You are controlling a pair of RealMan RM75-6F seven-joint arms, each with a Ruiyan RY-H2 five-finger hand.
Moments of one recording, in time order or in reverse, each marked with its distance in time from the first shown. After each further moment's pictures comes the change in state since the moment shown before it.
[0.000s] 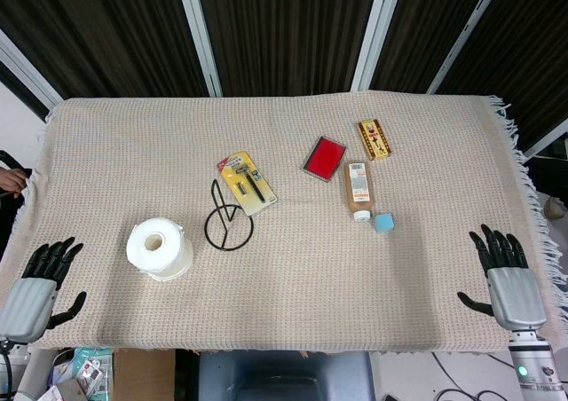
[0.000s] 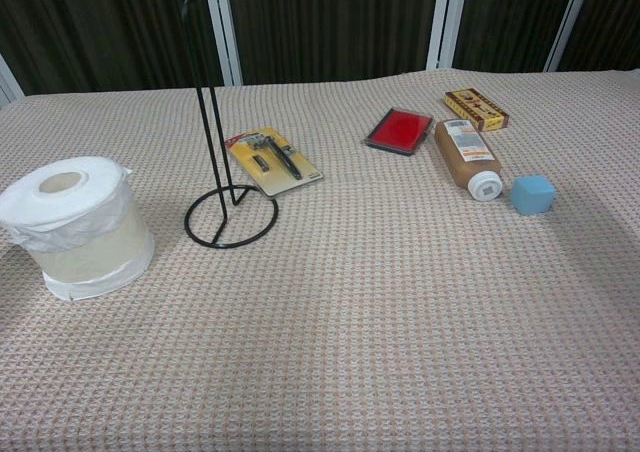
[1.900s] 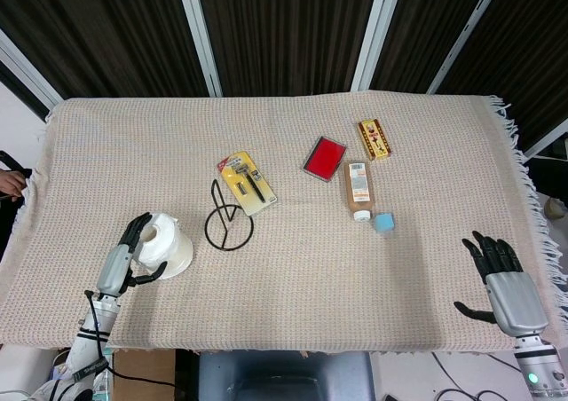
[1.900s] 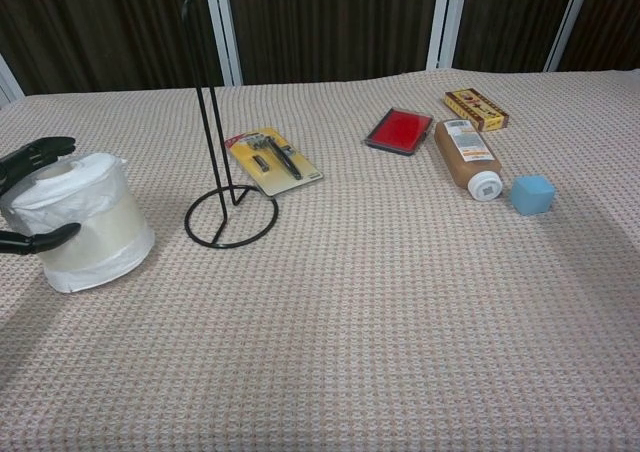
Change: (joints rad) left arm -0.234 -0.489 -0.094 0.407 -0.146 -0.249 -0.556; right arm 0.008 0.083 -0.045 -0.029 -0.064 -0.043 0.140
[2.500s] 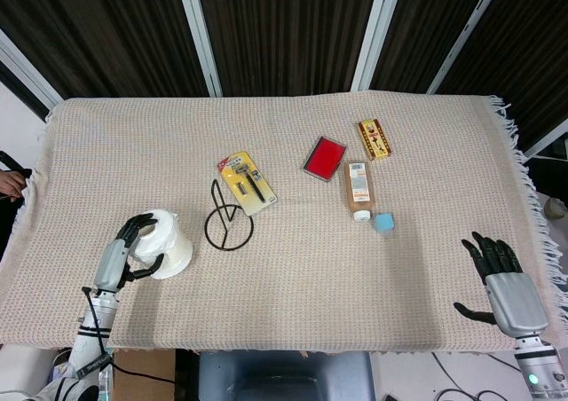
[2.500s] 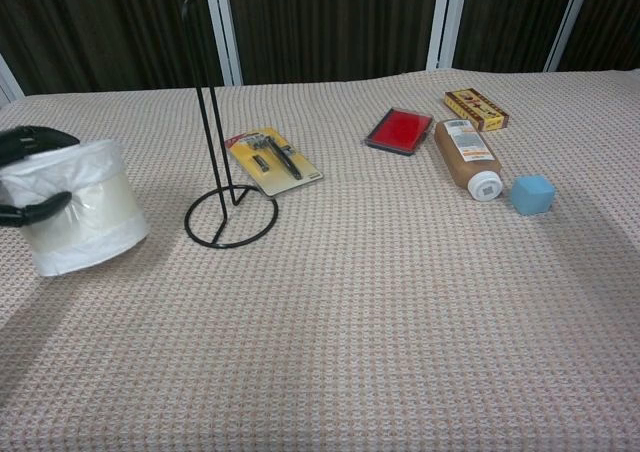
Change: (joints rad) left arm 0.011 -0.013 -0.055 -0.034 -0.015 0.118 0.033; right arm -0.003 0.009 -0.004 -0.008 -0.009 0.005 0.011
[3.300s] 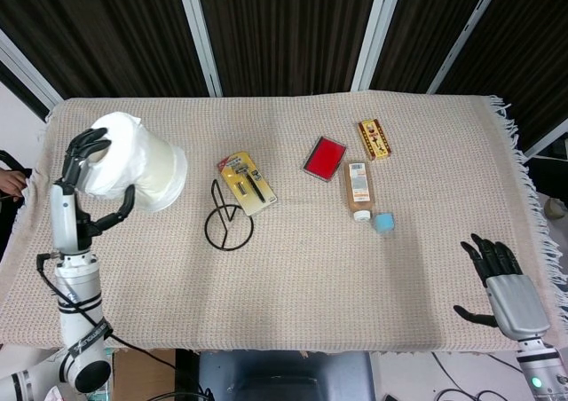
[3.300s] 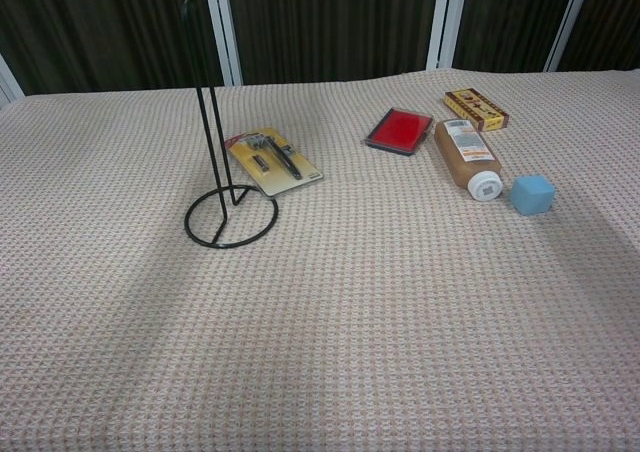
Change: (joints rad) left arm -0.142 0.181 -0.340 -0.595 -0.014 0.206 0.305; right arm -0.003 0.023 -0.011 -0.011 -0.019 0.003 0.031
